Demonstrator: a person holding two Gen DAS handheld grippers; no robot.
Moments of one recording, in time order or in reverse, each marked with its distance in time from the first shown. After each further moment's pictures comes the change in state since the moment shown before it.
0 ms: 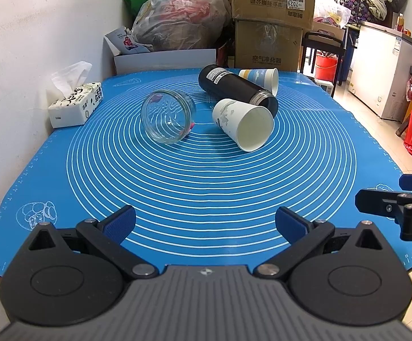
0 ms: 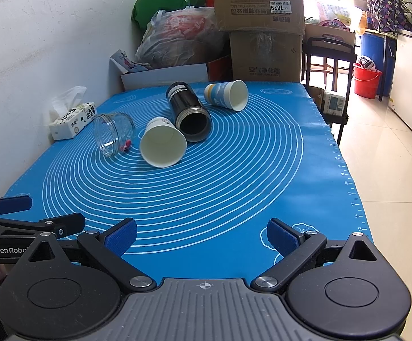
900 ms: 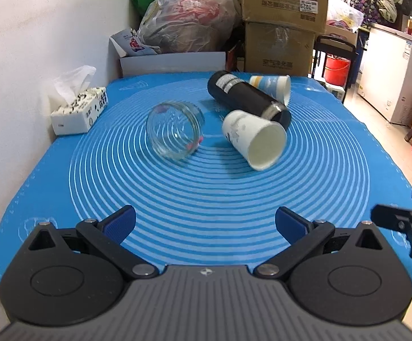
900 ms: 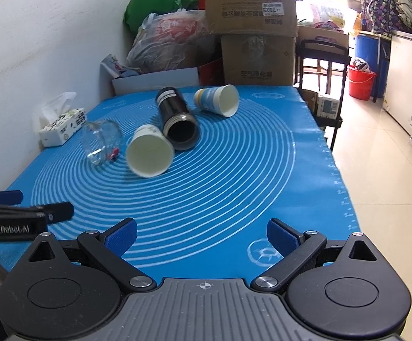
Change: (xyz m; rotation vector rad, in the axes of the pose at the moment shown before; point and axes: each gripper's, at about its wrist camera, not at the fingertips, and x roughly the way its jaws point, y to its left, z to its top) left arm 0.019 0.003 0.031 -0.019 0.006 0.038; right arm 0.009 -0.012 0.010 0.010 -0.017 -0.036
